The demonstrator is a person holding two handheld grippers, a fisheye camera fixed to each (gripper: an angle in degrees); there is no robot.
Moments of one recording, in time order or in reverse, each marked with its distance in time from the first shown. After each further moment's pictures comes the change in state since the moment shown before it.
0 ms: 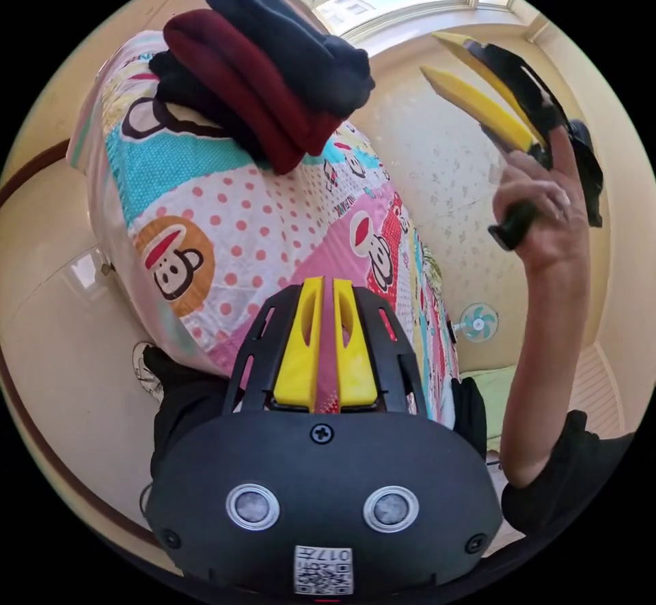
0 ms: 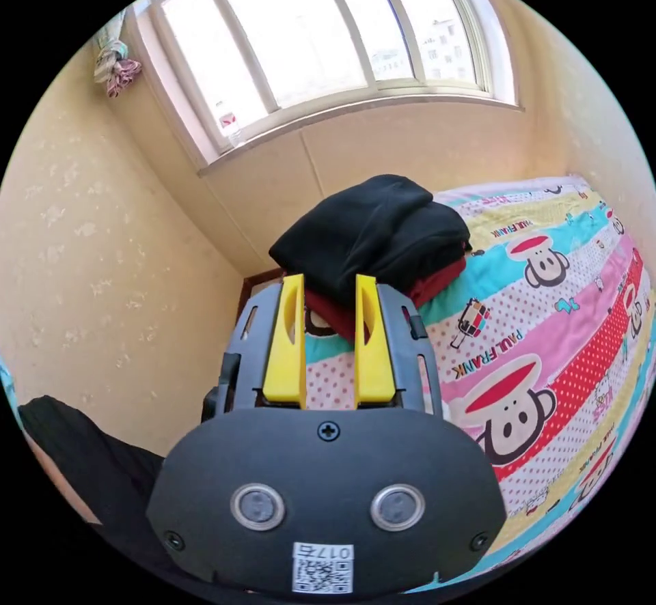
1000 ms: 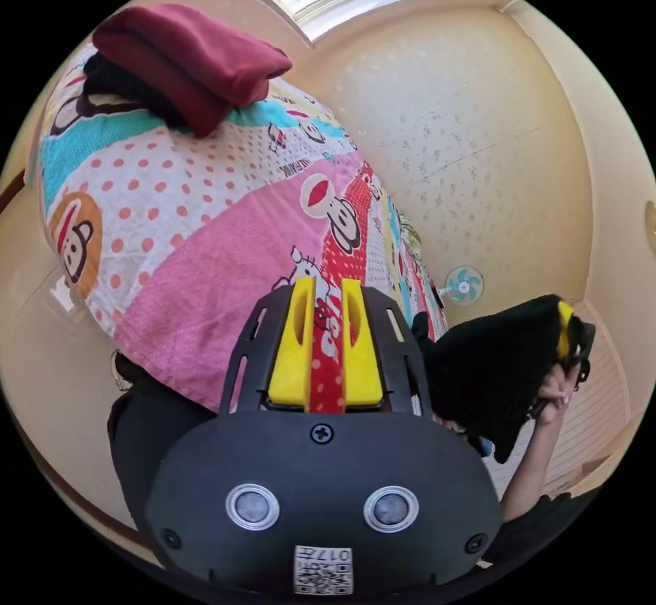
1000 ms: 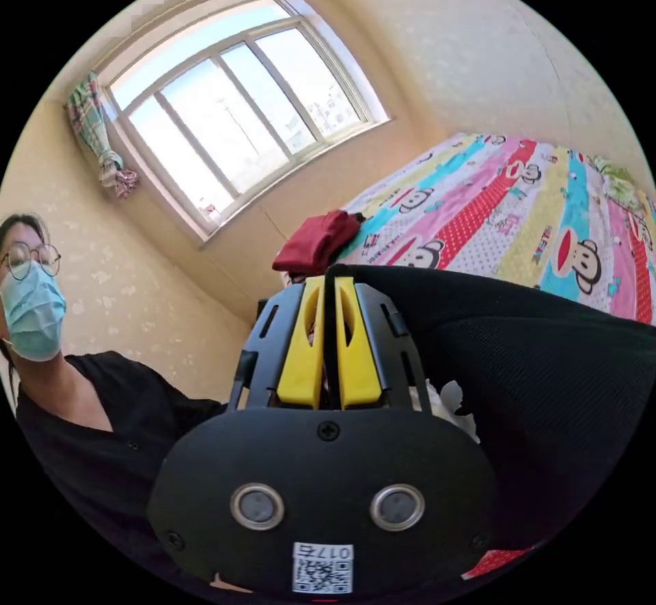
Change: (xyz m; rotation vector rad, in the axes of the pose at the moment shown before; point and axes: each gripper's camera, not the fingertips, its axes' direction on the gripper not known) left arm 0.084 0.057 0.015 -0.099 0.081 0.136; right arm 0.108 0.427 -0.368 0.210 -0.049 0.403
